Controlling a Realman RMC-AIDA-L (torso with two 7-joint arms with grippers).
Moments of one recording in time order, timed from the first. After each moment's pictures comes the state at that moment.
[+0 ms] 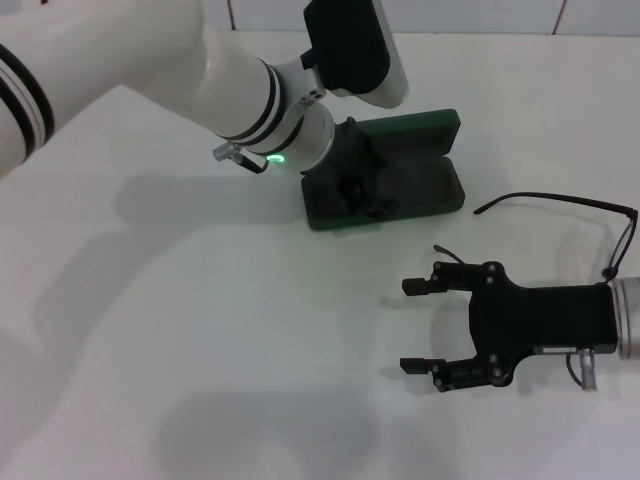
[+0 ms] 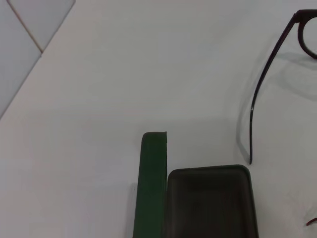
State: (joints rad) left arm -0.88 -2.09 1.62 0.77 2.26 0.91 -1.98; right arm 0.58 1.94 -1.80 -0.39 -1.06 -1.36 0.74
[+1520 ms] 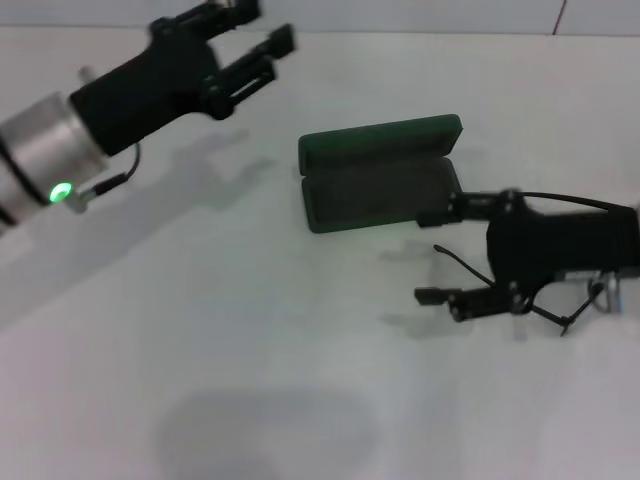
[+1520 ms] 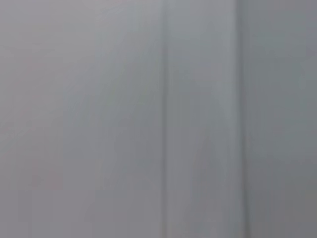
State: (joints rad) left arm -0.45 -2.09 0.93 0.56 1.25 1.44 -1.01; right arm 0.60 1.88 -1.70 -0.55 -1.13 -1.38 0.90
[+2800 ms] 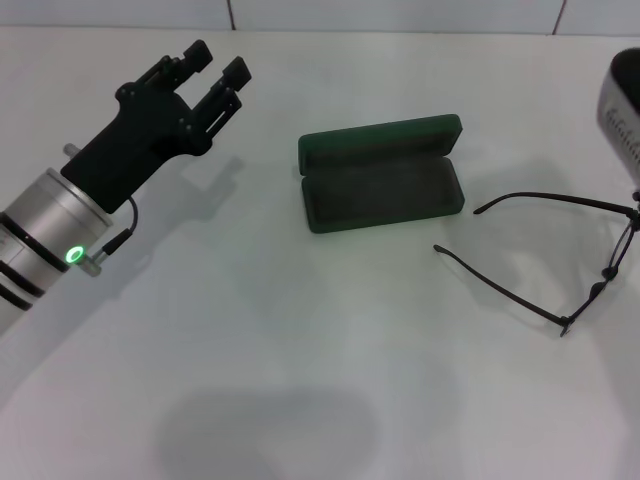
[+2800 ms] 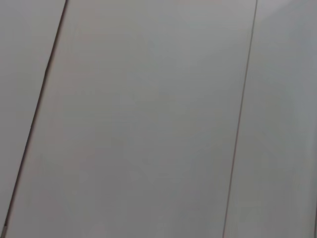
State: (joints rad) left arm -0.45 -2.10 0.92 0.19 1.00 1.45 -0.76; right arm 0.85 2.01 -1.48 -1.37 -2.81 -1.92 1.67
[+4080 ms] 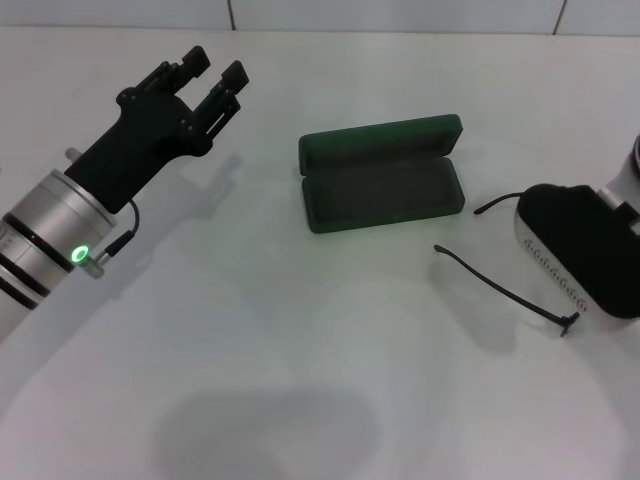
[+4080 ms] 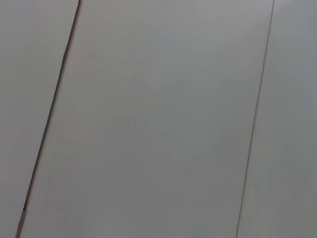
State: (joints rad) left arm -0.46 -2.10 0.92 0.17 0.98 1.41 -0.75; right arm 0.82 2.03 -1.82 -1.15 -2.78 -1.54 1.61
